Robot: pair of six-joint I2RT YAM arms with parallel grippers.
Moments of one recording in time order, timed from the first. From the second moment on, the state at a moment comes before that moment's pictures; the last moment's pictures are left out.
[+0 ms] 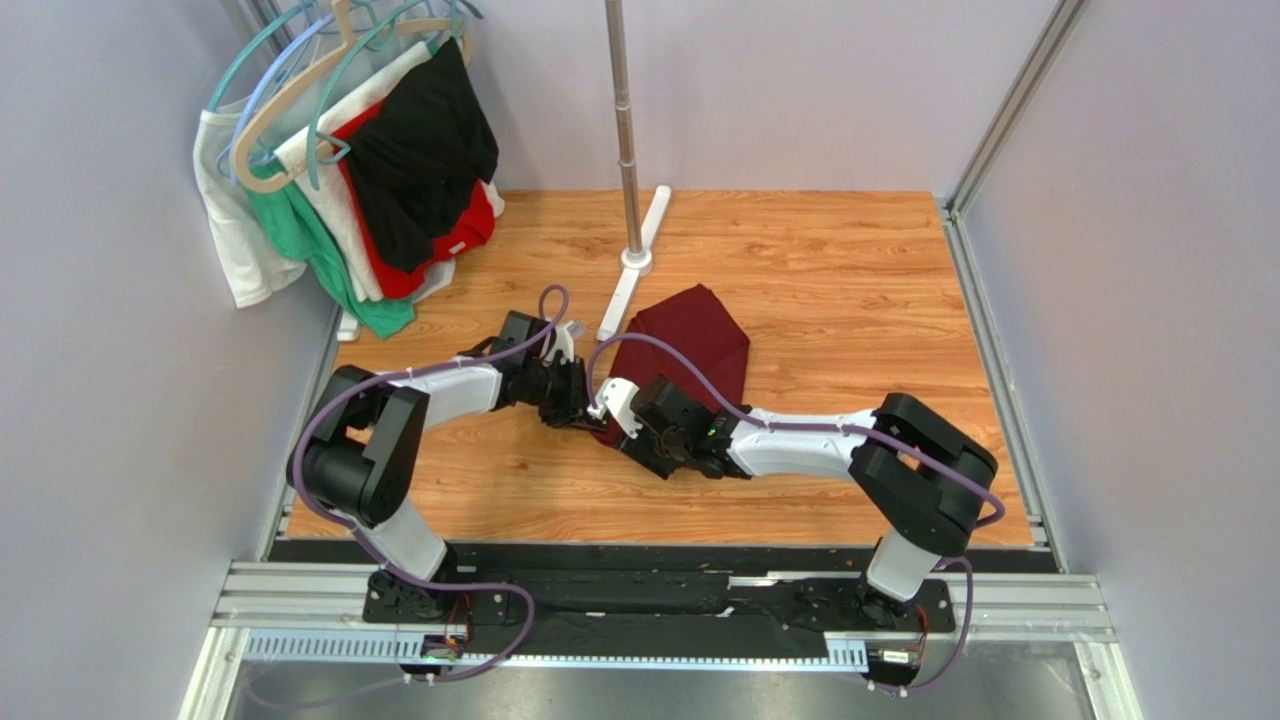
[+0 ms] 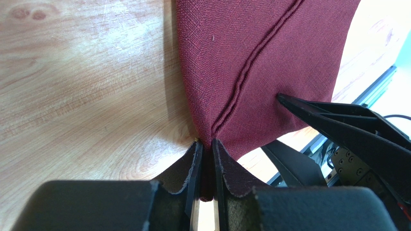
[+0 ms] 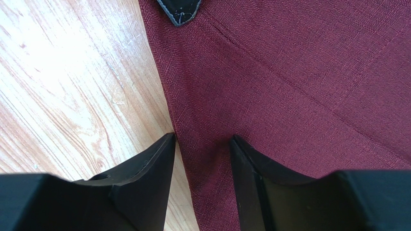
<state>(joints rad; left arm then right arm) -0.38 1.65 0.79 -0.16 0.56 -0.48 0.99 1.69 0.88 -0.07 0.11 -0.18</state>
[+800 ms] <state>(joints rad) -0.33 1.41 0.74 -0.22 0.46 -0.50 0.96 1.72 0.95 -0.16 -0.04 -0.07</state>
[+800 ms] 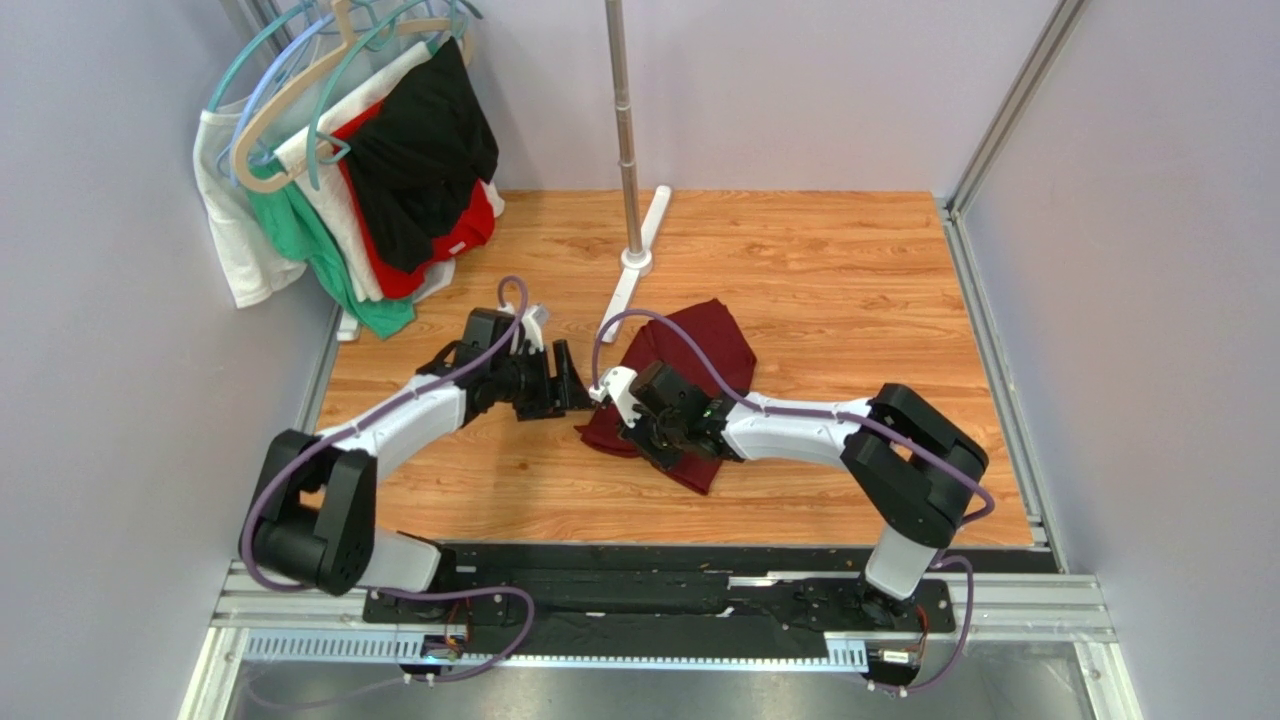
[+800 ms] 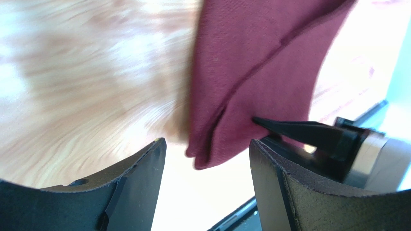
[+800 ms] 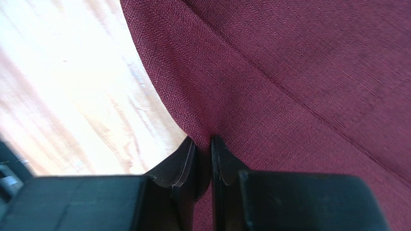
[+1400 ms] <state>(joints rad) -0.37 1.11 0.44 0.00 0.39 -0.51 0.76 1.83 1.03 -0.23 -0.57 0.07</state>
